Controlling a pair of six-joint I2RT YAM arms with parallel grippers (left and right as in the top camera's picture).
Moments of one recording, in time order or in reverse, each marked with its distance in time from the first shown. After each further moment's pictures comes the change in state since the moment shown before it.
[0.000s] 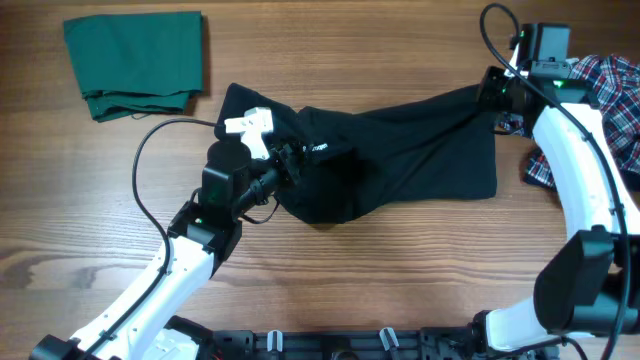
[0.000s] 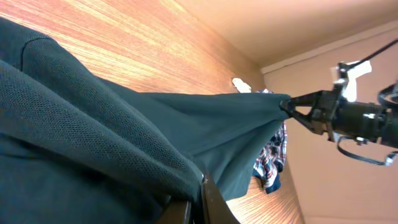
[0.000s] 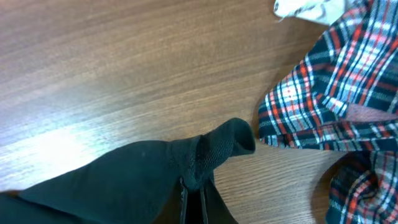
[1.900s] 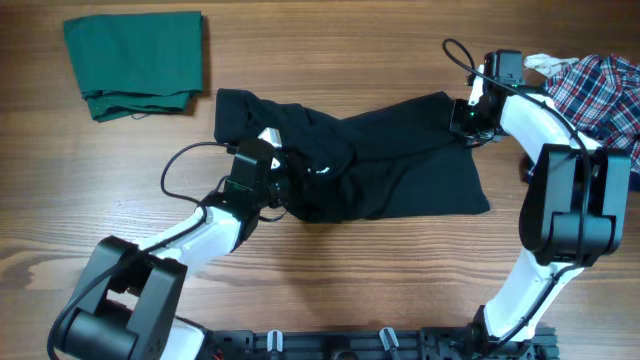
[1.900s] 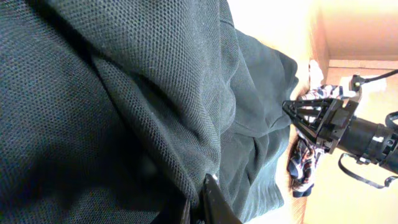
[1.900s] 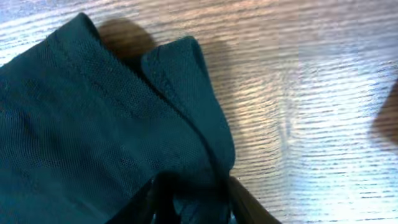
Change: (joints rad) left arm 0.000 0.359 -0.004 0.057 0.033 -0.219; right arm -0.001 0.357 -0.032 0.091 -0.137 -0.098
